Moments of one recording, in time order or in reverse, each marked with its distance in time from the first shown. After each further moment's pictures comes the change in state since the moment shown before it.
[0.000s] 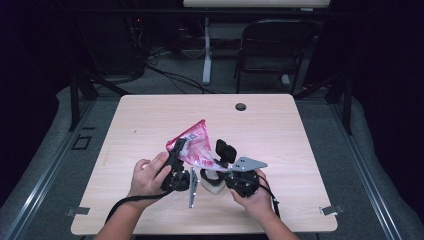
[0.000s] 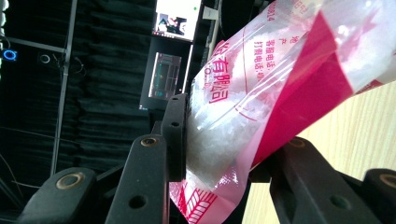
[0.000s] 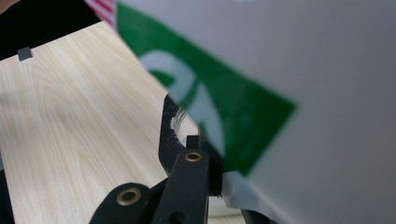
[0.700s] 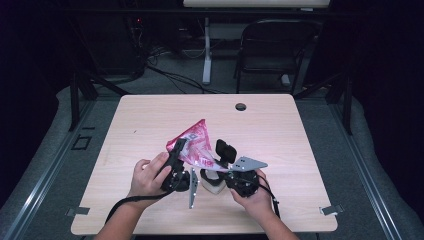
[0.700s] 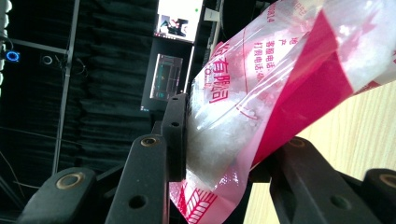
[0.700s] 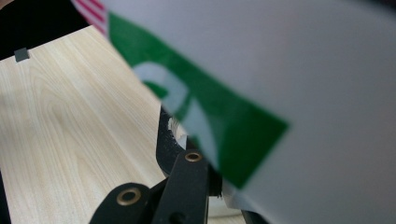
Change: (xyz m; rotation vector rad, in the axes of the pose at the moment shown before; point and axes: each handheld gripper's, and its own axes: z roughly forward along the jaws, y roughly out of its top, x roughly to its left) left arm 0.001 0.001 -0.001 -0.007 0.012 0.003; right arm 0.000 0.000 0.000 -0.002 -0.009 0.002
